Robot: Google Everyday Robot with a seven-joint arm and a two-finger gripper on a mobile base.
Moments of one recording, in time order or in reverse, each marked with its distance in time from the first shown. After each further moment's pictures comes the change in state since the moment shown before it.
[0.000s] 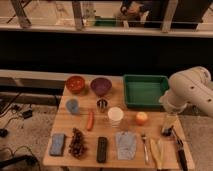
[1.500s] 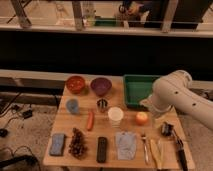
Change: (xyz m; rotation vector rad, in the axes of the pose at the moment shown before) arm -0.077 0.010 0.003 0.046 -0.057 -0.416
